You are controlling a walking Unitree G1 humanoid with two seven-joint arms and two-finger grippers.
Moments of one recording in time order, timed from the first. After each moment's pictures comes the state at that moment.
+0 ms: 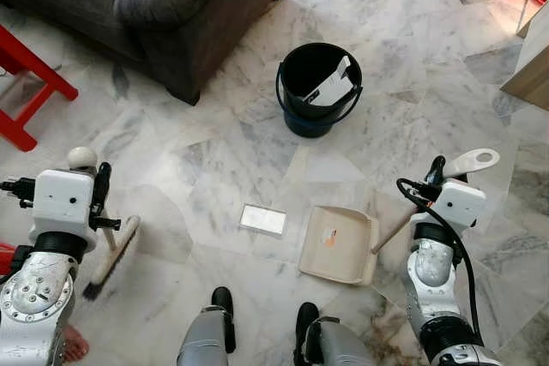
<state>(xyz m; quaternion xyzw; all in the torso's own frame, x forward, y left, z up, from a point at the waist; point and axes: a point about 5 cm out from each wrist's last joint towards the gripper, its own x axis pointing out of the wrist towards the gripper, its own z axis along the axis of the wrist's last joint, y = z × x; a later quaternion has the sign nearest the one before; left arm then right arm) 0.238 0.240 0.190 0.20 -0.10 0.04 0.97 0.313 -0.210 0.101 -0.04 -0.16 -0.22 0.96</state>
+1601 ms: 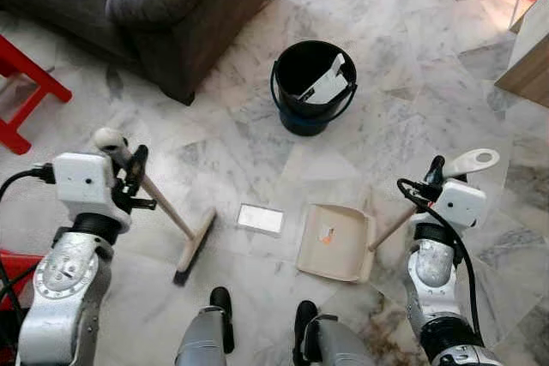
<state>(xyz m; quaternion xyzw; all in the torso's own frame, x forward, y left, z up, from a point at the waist) 0.257 0.218 0.196 0.03 -0.13 -0.02 0.99 0.312 -0.211 0.100 -0.04 -0.16 -0.21 0.96</state>
